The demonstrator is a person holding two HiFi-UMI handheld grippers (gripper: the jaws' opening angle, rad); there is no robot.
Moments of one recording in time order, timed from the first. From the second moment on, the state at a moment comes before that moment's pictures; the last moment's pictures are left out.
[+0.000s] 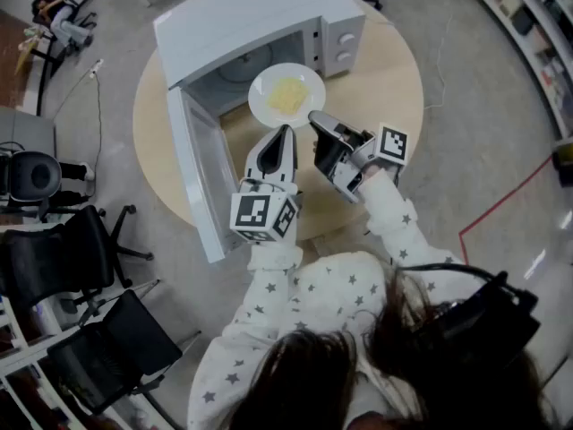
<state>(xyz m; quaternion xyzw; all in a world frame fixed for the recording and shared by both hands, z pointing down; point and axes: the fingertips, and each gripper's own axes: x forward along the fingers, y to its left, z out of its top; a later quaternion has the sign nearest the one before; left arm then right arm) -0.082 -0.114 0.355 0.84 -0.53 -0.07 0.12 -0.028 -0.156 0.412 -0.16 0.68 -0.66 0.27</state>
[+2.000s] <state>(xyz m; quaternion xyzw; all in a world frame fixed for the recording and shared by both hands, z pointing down) -0.055 -0.098 0.397 0.83 -0.52 -0.05 0.18 -0.012 -0.153 0.443 -0.28 0.65 -0.67 0.20</state>
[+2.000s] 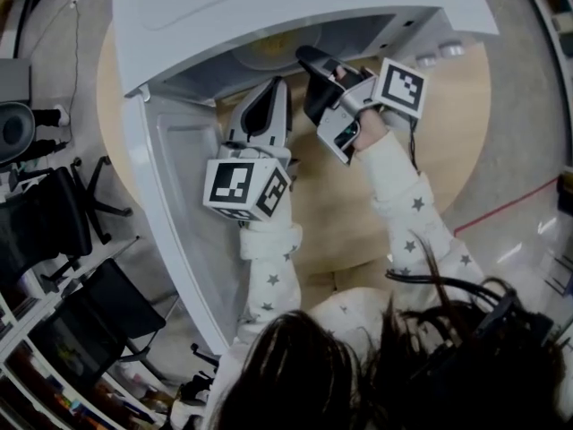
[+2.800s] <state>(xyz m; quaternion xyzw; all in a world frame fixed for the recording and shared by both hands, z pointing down) -0.048 -0.101 0.411 0.83 -0.53 -0.02 0.17 -0.007 -0.147 0.468 -0.35 0.66 -0.66 0.09</state>
